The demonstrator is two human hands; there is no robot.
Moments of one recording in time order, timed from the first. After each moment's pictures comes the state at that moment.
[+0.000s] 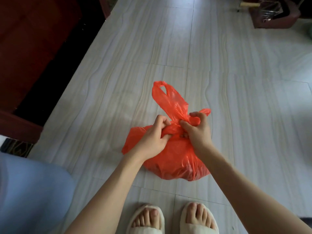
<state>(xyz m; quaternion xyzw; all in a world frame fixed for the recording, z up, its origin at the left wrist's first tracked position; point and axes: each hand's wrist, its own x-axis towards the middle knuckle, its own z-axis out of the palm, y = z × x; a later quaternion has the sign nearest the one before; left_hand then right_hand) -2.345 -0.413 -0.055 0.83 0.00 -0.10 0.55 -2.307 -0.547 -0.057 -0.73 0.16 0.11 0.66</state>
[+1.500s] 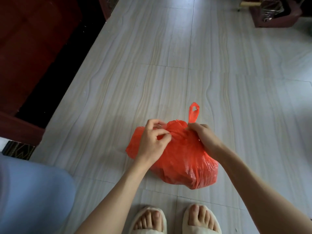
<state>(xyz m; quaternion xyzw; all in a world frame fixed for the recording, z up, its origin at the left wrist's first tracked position) -2.354 -0.420 -0.066 0.85 0.10 0.04 0.52 -2.299 -0.571 -0.051 -0.73 0.12 0.32 0.59</state>
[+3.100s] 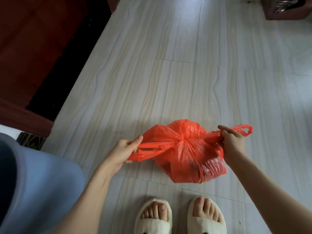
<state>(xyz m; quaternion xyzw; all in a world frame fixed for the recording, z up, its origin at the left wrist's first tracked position) -2.401 -0.332 -0.082 0.68 0.31 -0.17 0.64 -2.313 -0.611 -0.090 -0.68 0.36 0.08 0.63</state>
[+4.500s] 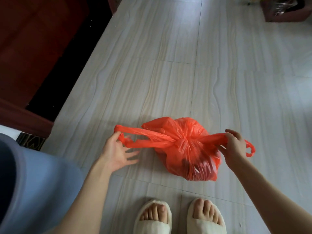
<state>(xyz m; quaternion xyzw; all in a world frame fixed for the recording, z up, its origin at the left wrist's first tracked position) -2.396 -0.314 -0.087 0.43 0.45 -0.19 0.76 -2.316 -0.616 -0.090 -0.66 0.38 0.08 0.65</state>
